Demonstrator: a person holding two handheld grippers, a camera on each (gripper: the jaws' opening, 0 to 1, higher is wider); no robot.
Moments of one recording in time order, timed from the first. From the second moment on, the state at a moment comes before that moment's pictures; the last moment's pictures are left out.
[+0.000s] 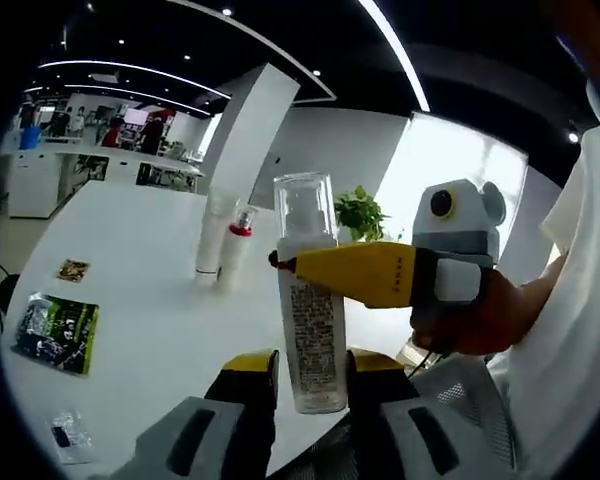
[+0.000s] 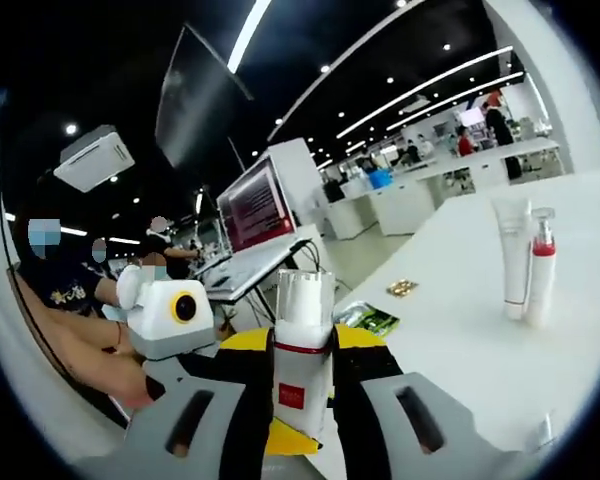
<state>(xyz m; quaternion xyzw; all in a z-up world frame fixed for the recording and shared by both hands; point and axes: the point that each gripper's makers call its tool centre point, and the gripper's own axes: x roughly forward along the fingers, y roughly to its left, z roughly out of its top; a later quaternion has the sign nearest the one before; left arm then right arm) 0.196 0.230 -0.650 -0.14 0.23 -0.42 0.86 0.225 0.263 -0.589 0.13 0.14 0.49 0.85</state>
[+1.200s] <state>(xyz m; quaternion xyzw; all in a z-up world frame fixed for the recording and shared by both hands) 0.164 0.197 -0.663 -0.14 0.30 -0.49 0.81 0.184 0.234 -0.620 0.10 0.23 0.57 0.78</state>
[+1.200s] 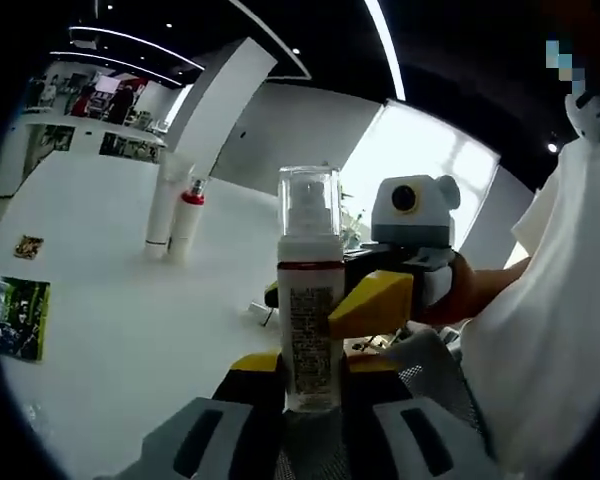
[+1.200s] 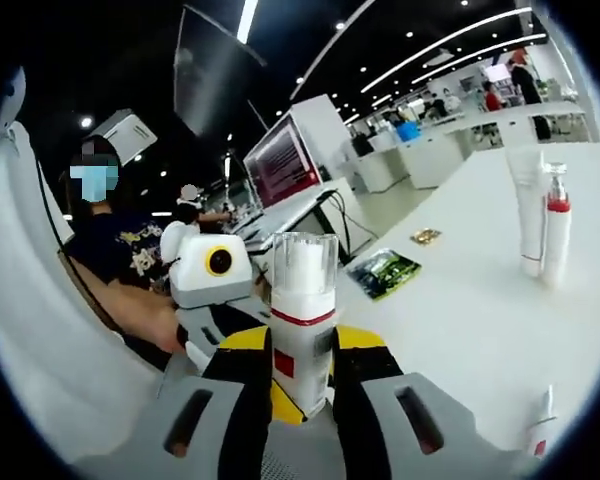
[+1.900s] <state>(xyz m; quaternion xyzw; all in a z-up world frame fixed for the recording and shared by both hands) 0.177 0.304 -0.716 0.12 0.35 -0.35 0.86 0.290 0.219 -0.608 0.09 0.14 0.48 0.86</state>
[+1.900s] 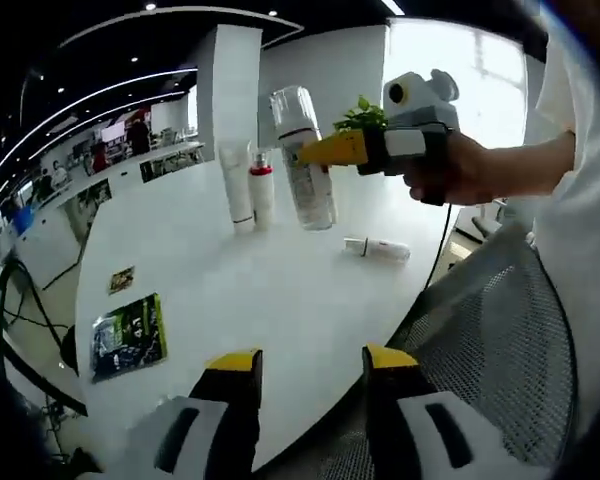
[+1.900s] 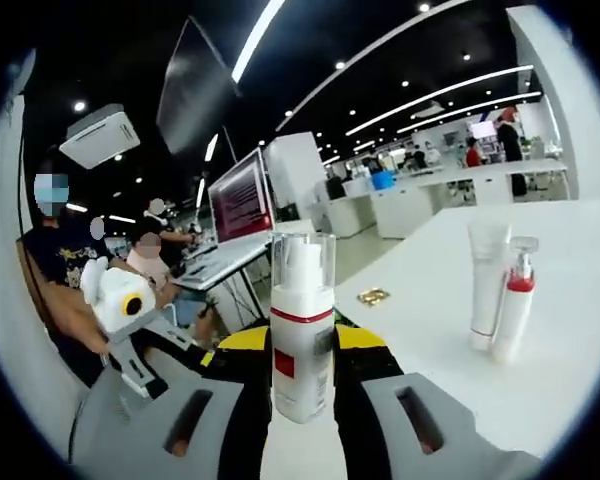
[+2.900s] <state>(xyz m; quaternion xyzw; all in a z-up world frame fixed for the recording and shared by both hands) 0.165 0.316 -0.767 0.17 0.42 -0.35 0.82 0.408 0.203 -0.698 0.02 0.12 0.38 0.92</state>
